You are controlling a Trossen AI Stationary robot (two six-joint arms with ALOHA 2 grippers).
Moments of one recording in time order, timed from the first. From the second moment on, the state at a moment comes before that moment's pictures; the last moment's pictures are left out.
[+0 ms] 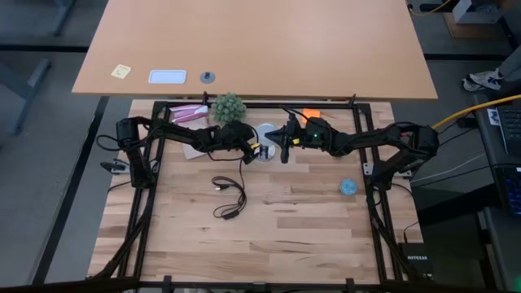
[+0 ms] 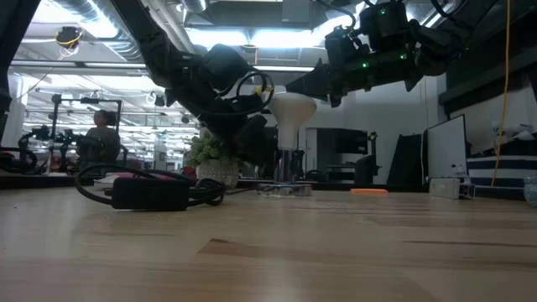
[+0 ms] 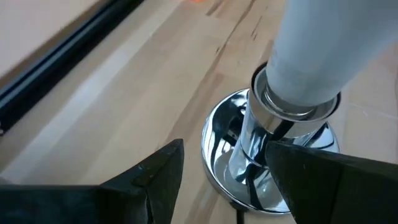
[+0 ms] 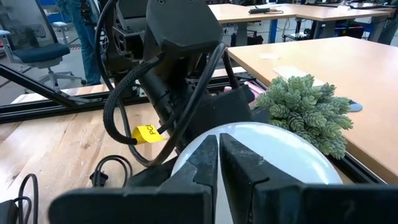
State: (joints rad) left arm 0.33 1.80 0.87 0.30 -0.14 -0.03; right arm -0.31 1.56 0.67 0.71 -0.12 0.02
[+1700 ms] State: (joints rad) left arm 0.33 1.76 0.88 0.23 -0.14 -0.03; right arm -0.31 1.56 0.67 0.71 -0.12 0.02
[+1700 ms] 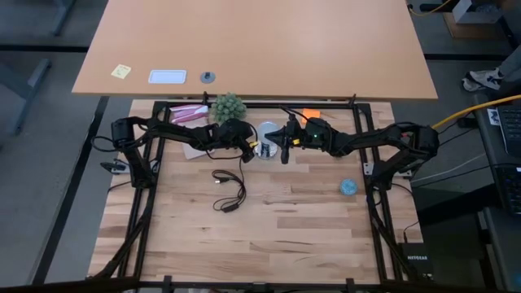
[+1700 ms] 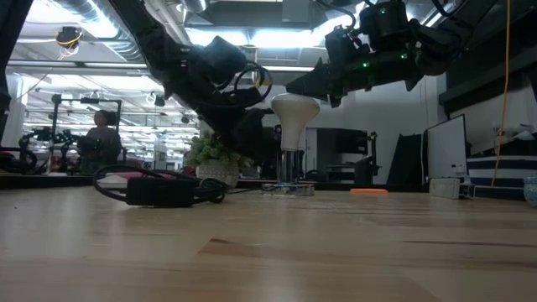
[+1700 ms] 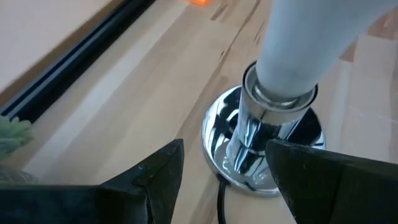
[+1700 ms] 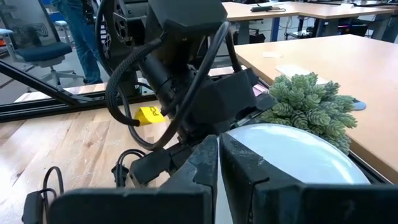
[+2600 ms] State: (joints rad) left arm 0.34 1.82 0.88 0.47 -0.14 -0.01; right arm -0.31 1.56 0.67 0.71 -0.12 0.02
